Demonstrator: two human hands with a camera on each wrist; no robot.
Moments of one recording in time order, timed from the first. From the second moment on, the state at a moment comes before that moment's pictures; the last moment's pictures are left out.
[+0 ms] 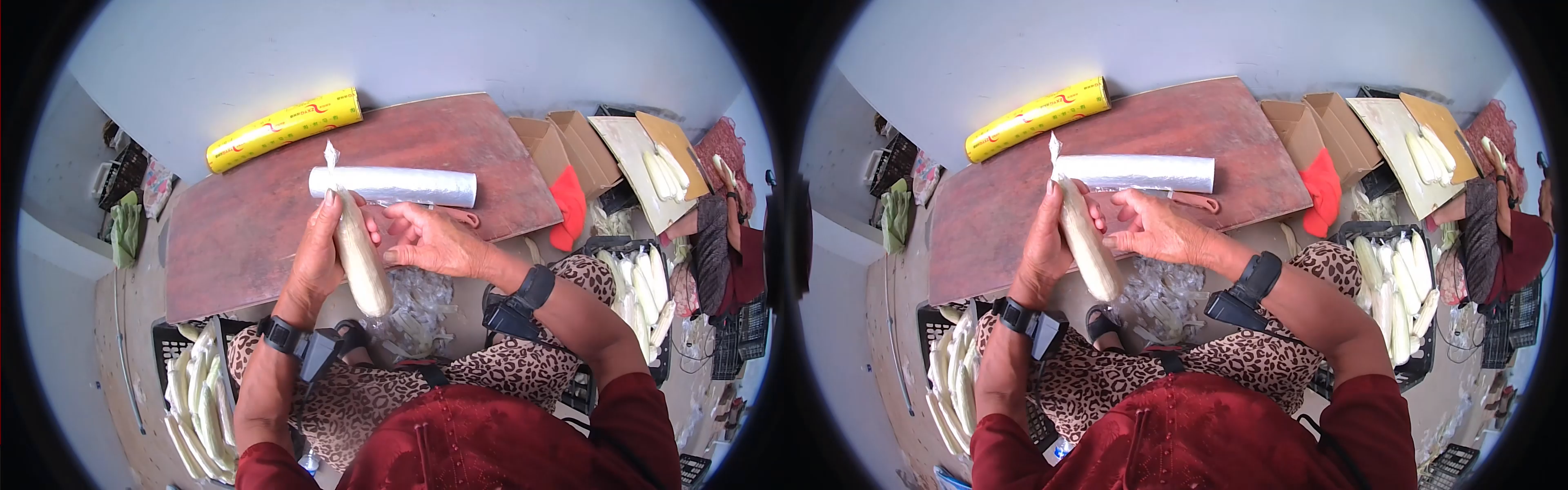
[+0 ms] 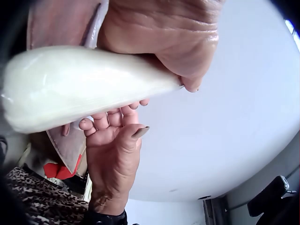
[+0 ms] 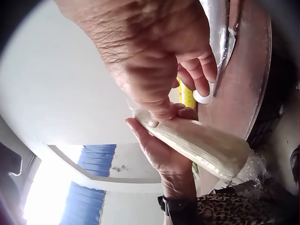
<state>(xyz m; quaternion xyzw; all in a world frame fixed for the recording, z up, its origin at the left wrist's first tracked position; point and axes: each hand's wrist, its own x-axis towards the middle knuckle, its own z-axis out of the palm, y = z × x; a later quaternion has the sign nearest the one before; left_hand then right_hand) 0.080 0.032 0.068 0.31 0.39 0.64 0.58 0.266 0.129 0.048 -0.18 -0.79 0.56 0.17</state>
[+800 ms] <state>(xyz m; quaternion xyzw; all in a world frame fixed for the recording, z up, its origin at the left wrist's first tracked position) 0.073 0.038 0.073 0.27 0.39 0.70 0.54 0.244 0.094 0.027 -0.18 -0.81 0.55 0.14</state>
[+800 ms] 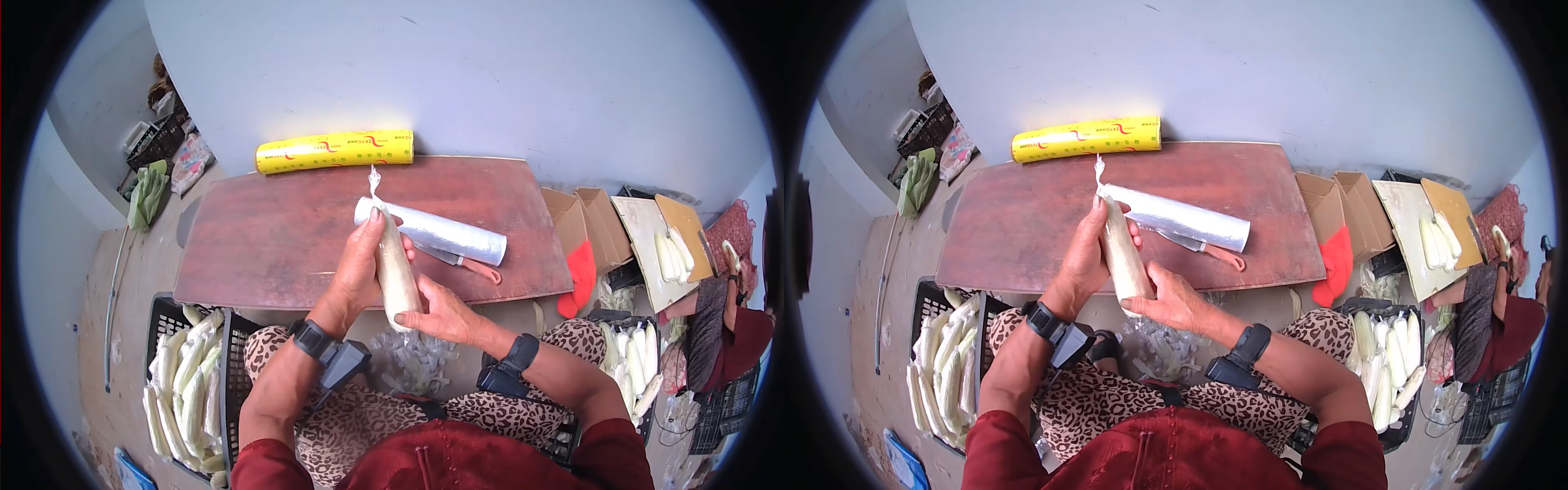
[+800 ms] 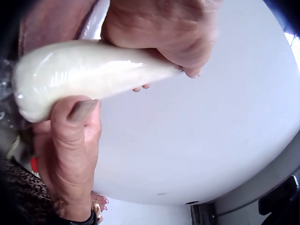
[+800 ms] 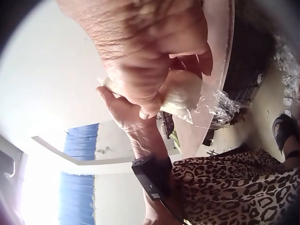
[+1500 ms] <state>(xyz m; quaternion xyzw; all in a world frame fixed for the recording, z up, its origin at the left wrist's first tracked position) 0.090 0.054 0.075 0.27 0.32 0.74 0.53 0.245 0.104 0.080 -0.22 -0.72 0.64 0.11</state>
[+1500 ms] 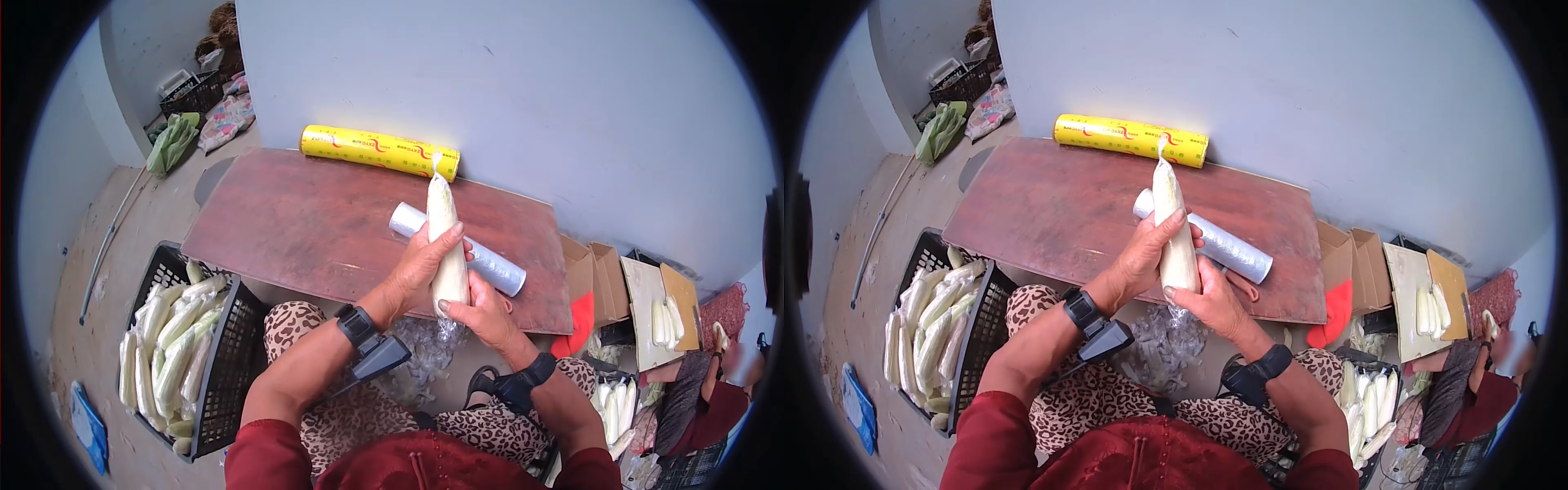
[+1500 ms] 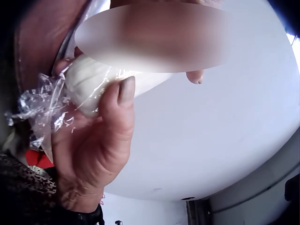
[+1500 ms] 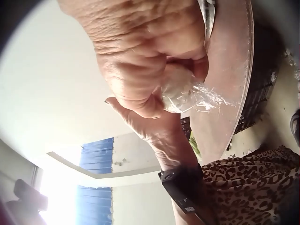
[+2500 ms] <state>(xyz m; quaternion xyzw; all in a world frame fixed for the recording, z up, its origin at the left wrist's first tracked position) 0.054 0.061 0.094 0.20 0.34 0.82 0.42 0.239 0.087 0.052 -0.21 -0.65 0.72 0.05</state>
